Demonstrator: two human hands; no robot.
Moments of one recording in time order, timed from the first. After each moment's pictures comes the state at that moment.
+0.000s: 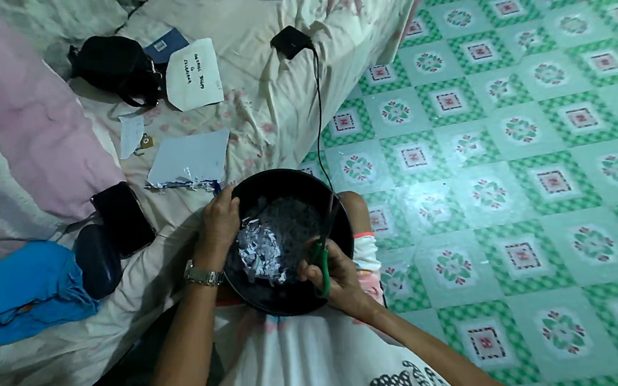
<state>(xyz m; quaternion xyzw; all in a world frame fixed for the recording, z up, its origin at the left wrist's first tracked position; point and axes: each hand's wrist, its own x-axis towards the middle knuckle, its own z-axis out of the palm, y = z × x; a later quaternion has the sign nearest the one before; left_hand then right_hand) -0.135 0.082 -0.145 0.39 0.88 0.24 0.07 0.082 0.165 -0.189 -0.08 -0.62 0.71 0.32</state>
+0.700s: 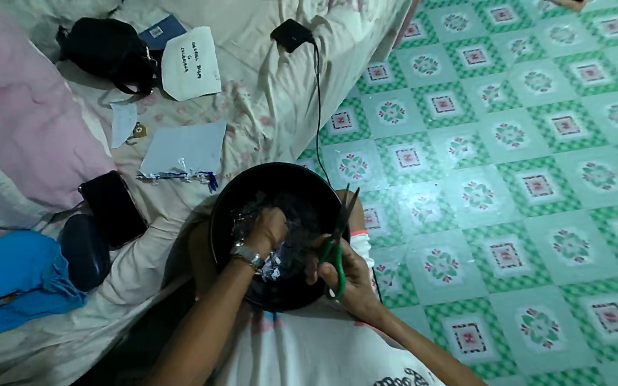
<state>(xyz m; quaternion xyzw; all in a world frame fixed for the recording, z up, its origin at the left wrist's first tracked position) -0.086 0.145 -0.151 0.38 0.82 -0.02 0.43 0.101 0.167 -0.173 -0.10 -0.57 0.75 0.32</state>
